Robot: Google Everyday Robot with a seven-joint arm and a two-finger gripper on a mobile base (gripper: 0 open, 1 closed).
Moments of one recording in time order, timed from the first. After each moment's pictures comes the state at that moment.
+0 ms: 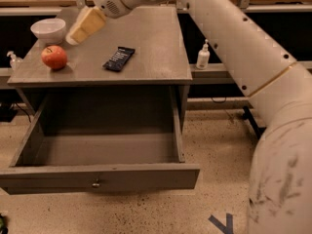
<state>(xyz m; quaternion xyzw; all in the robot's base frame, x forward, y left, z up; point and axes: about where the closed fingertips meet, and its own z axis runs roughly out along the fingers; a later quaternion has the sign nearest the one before) 0.686 0.182 1.025 -0.62 0.55 0.21 0.51</state>
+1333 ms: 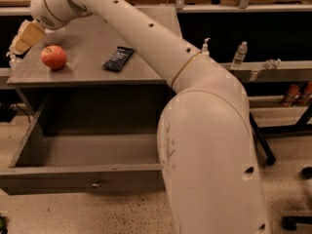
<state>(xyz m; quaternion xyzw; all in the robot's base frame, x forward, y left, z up) 0.723 0.344 0.980 -0.62 0.56 0.21 0.50</state>
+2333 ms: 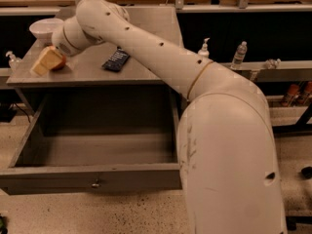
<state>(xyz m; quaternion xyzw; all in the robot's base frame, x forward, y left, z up) 0.727 0.320 0.895 -0.58 0.63 0.23 0.46</state>
